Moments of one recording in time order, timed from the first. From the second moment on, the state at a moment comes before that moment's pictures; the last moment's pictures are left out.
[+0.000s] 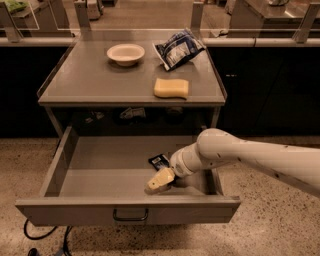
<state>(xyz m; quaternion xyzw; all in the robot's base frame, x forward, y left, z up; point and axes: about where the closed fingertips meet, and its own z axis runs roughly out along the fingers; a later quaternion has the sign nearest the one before) 0.577 -0.027 0.588 -0.40 0.85 0.23 0.26</state>
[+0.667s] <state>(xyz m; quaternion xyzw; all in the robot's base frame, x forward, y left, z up) 0.577 -0.027 0.588 -0.40 0.85 0.23 0.26</state>
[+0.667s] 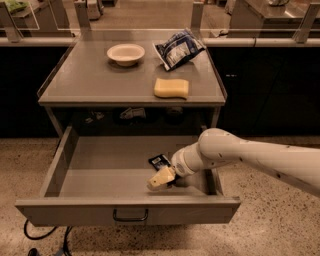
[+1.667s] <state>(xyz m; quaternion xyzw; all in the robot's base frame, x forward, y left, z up) 0.577 -0.027 0.589 -0.40 0.85 0.23 0.26</state>
